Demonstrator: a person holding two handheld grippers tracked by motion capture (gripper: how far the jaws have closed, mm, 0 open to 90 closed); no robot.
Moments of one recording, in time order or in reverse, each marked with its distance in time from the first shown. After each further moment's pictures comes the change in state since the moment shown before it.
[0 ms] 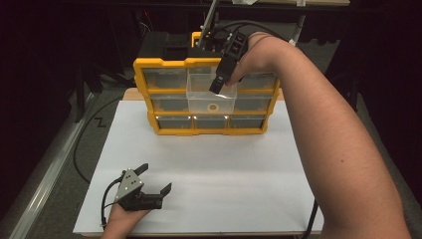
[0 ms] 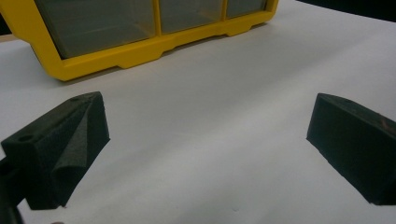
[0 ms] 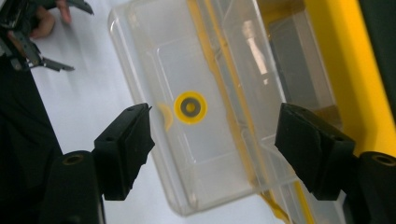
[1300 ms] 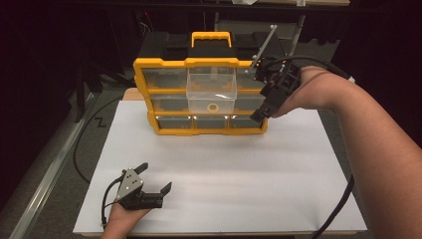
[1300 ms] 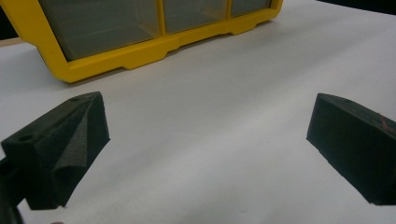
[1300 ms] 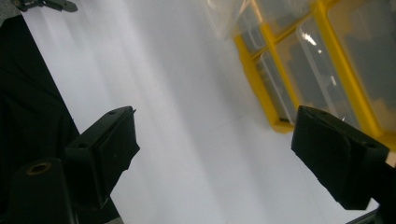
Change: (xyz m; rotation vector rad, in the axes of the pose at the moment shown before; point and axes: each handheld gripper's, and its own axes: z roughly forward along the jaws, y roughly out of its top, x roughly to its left) left arm 0.000 0.000 0.002 -0.001 0.019 0.017; right arm 0.029 -0.106 -0.006 -0.009 -0.019 0.093
